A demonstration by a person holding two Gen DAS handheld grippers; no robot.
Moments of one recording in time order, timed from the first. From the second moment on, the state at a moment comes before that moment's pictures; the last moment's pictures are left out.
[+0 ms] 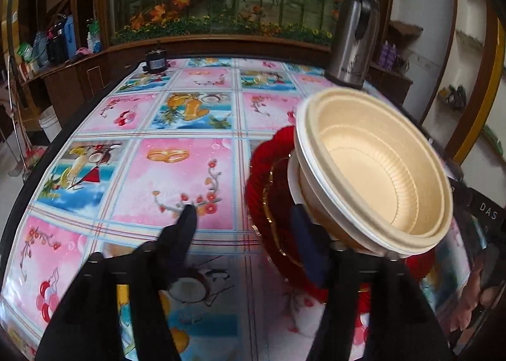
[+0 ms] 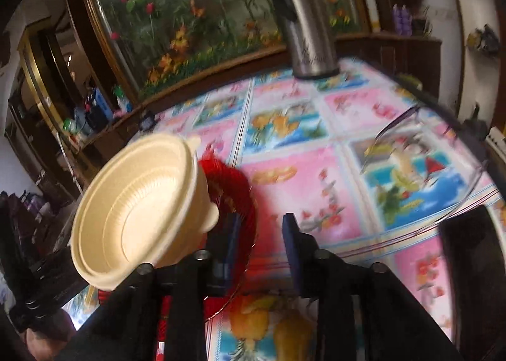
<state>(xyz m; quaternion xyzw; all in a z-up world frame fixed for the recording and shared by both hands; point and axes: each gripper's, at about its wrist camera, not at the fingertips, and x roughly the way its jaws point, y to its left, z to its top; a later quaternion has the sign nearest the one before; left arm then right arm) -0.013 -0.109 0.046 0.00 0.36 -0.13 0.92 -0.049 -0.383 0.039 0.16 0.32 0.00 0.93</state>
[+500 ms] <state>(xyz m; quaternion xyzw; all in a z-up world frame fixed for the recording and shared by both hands) -0.075 -0.098 0.055 -0.06 0.31 -0.18 0.93 -0.109 -0.410 0.034 0.24 0.27 0.01 0.93</state>
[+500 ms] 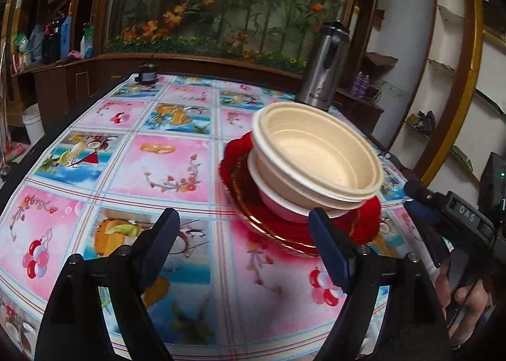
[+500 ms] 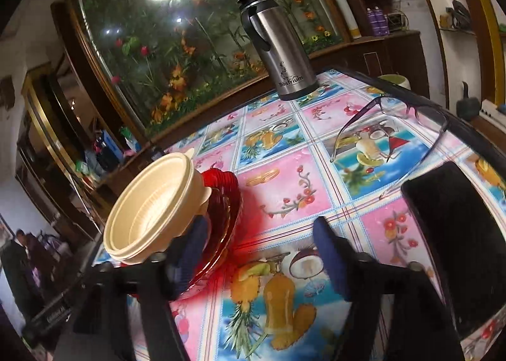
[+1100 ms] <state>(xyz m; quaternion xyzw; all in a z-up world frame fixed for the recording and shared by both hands) -0.075 -0.134 0.045 0.05 0.35 -0.13 0.93 -0.125 -0.334 0.036 0.11 0.30 0.09 0.94</state>
